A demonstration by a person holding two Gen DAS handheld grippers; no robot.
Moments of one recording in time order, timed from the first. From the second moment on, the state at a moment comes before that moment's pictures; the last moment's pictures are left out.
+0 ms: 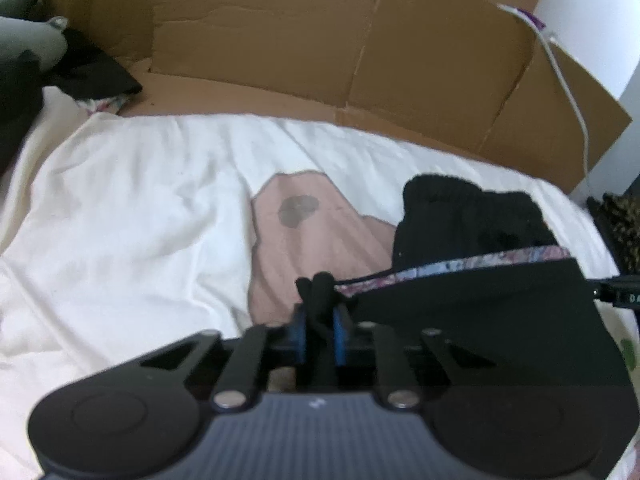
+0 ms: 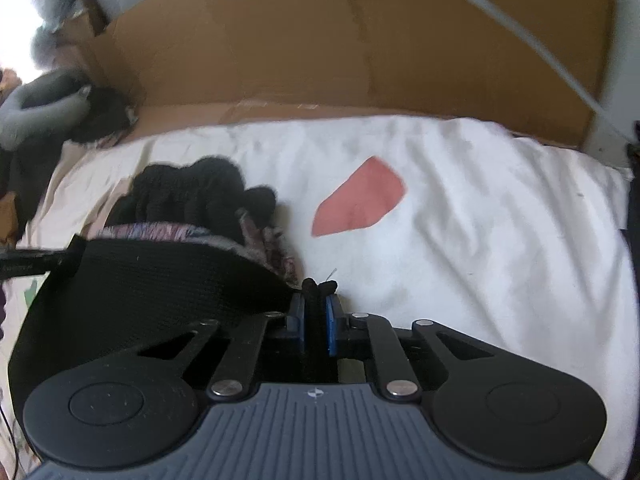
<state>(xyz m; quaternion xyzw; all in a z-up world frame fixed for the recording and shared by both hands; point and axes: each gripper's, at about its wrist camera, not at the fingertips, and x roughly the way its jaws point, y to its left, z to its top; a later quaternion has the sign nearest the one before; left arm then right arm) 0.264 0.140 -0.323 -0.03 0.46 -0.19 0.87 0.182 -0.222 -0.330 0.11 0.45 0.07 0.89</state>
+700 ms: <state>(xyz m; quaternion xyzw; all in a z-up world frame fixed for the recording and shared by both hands) 0.238 0.167 -0.258 -0.09 0.40 -0.20 0.89 0.143 -0.256 -0.262 0.20 0.37 0.05 0.90</state>
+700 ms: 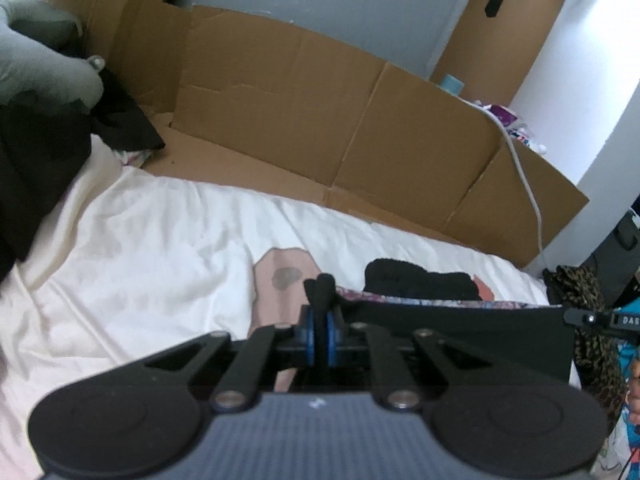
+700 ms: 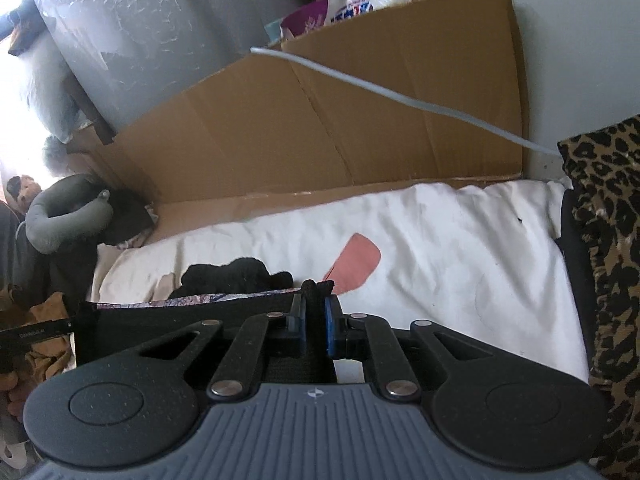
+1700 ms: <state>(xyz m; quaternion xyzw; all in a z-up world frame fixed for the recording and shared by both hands) 0.320 0.142 -0.298 -0.06 0.44 -0.18 0.88 0.197 -0.272 -0.284 0.20 0.40 0.00 0.90</state>
